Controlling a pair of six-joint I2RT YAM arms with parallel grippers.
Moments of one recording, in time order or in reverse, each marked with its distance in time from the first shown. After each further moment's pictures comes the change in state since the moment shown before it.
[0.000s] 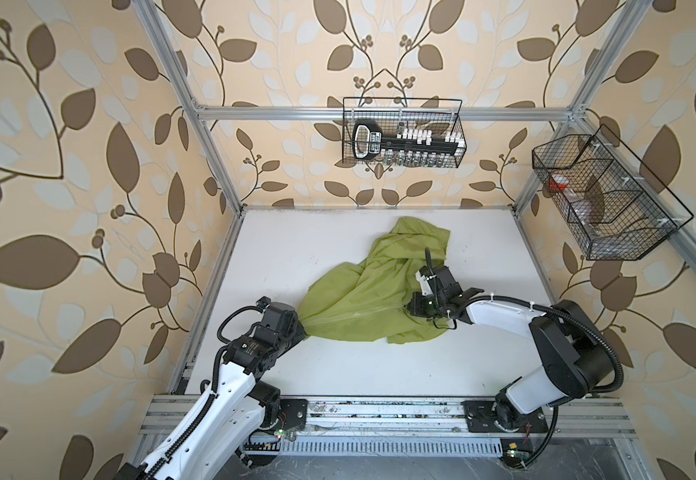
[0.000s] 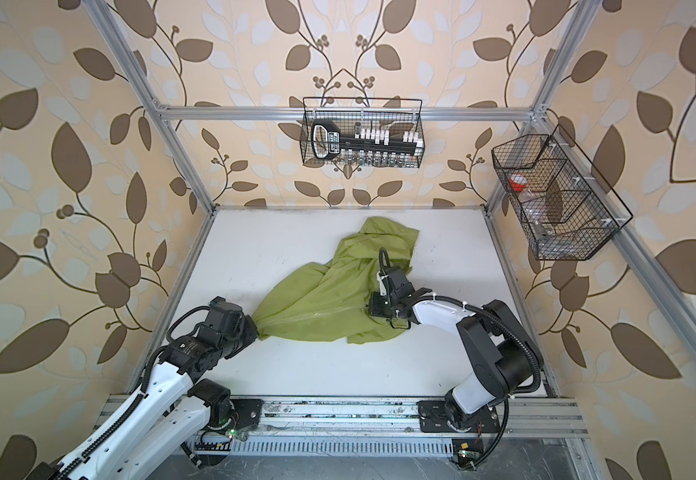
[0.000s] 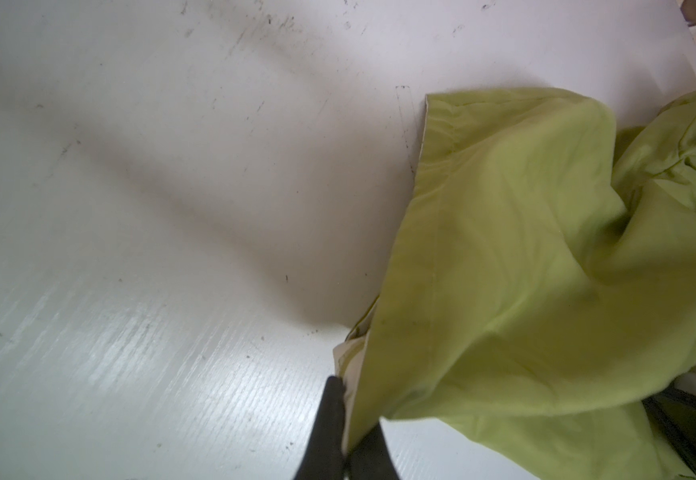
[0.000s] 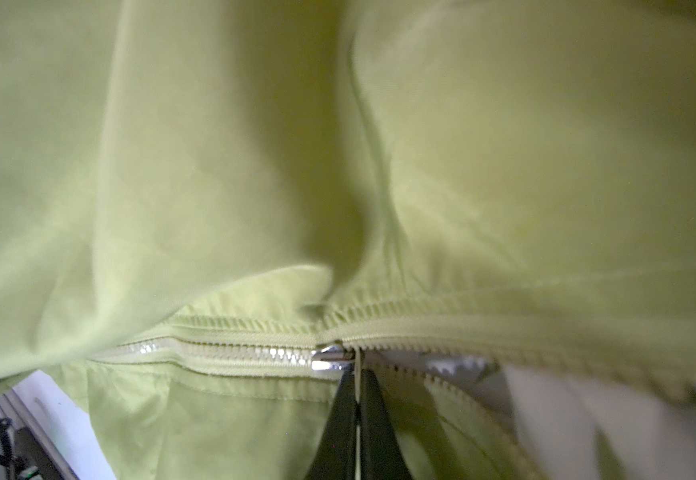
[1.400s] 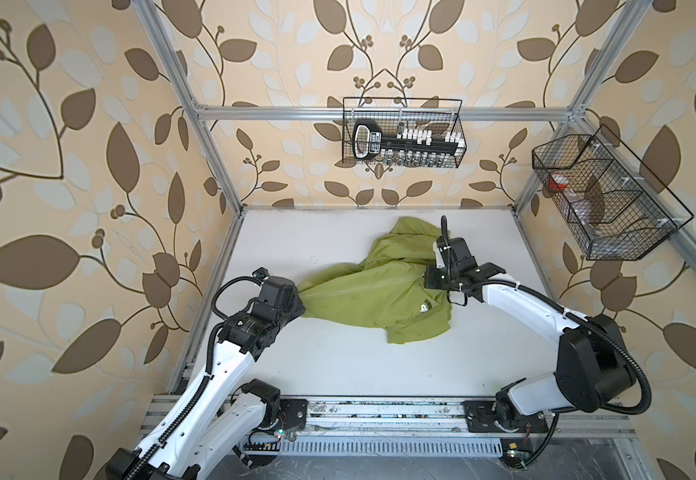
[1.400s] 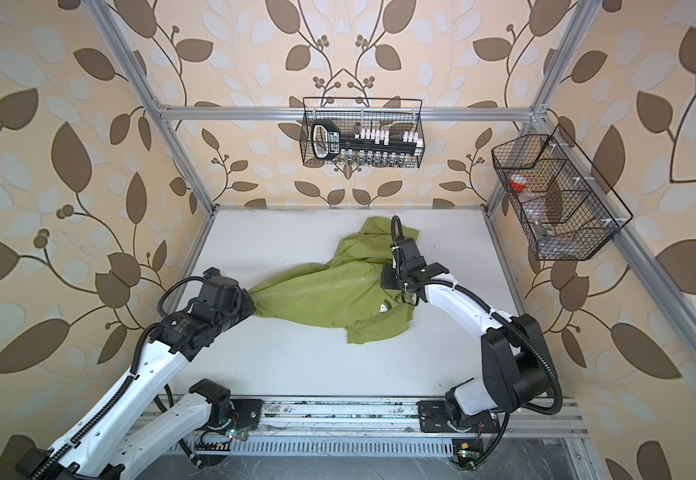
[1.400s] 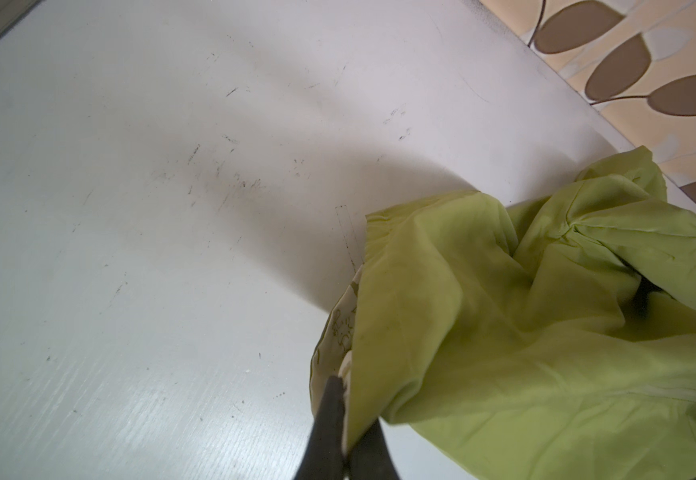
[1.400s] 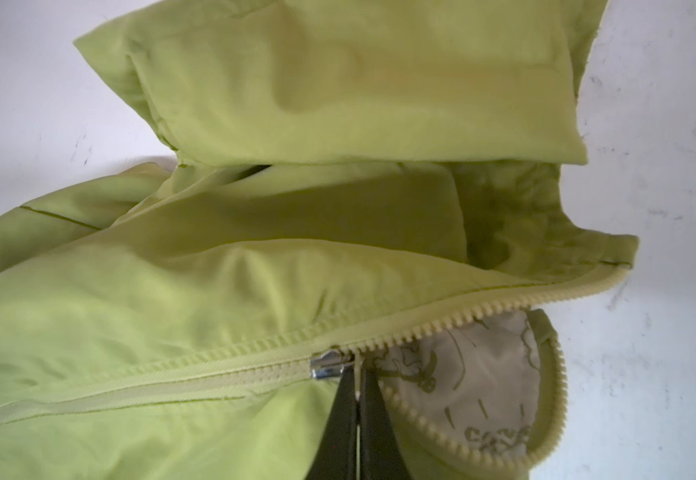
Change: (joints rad) left arm 0.000 0.154 0.288 -0.042 -0.139 0.124; right arm -0.106 -0.094 0.259 -0.301 0.216 -0.145
